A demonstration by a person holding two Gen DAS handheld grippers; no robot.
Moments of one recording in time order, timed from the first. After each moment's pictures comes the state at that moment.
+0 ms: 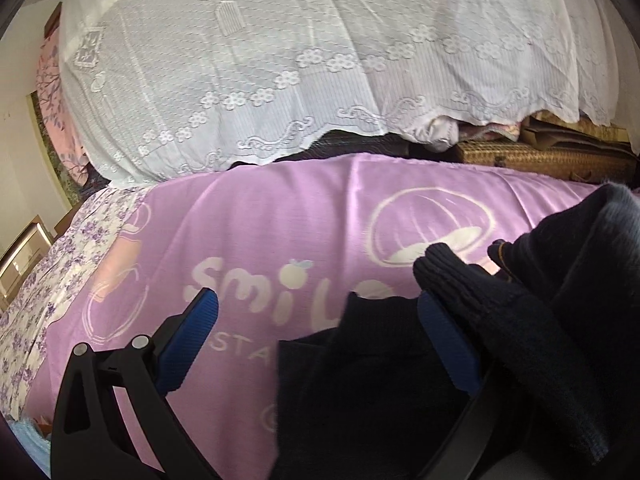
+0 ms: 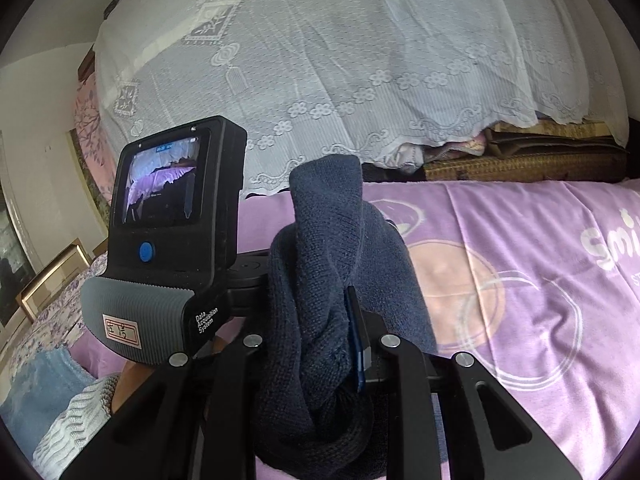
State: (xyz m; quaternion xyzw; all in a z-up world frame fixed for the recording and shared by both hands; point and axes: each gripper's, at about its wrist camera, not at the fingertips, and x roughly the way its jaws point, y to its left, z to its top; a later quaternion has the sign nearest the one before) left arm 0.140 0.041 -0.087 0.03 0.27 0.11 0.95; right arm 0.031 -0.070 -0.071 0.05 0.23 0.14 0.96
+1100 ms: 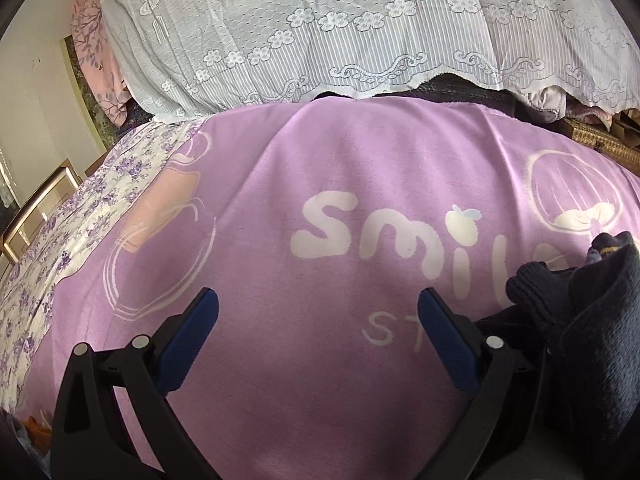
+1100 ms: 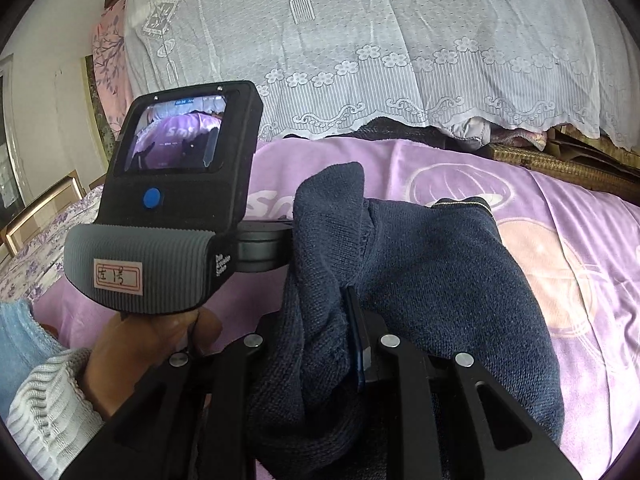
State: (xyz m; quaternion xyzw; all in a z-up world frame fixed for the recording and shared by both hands) left arm 0.166 0.165 -0.152 -0.02 0.33 0.20 0.92; right arm 0.060 0.058 -0.129 -0.04 0.27 0.15 0.95
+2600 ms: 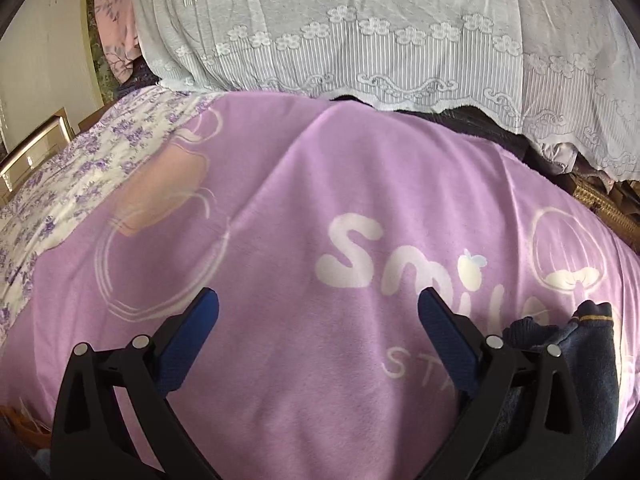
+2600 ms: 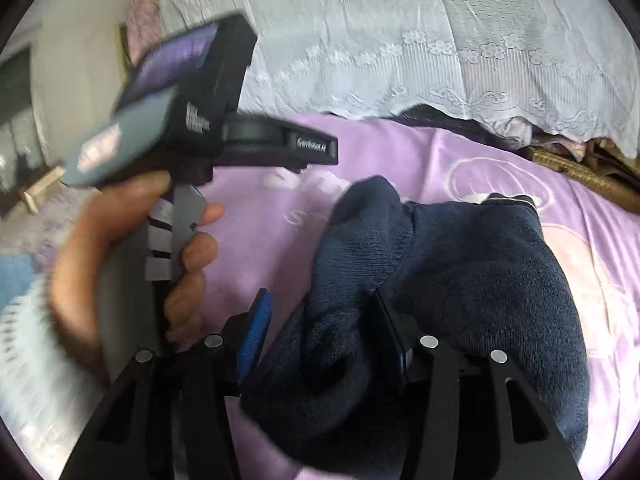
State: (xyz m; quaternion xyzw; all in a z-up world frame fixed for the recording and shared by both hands) left arm 0.164 0.206 -0.130 -0.11 0.33 0.18 0.92; right arm 0.064 0.066 -0.139 -0.07 0.29 0.22 0.93
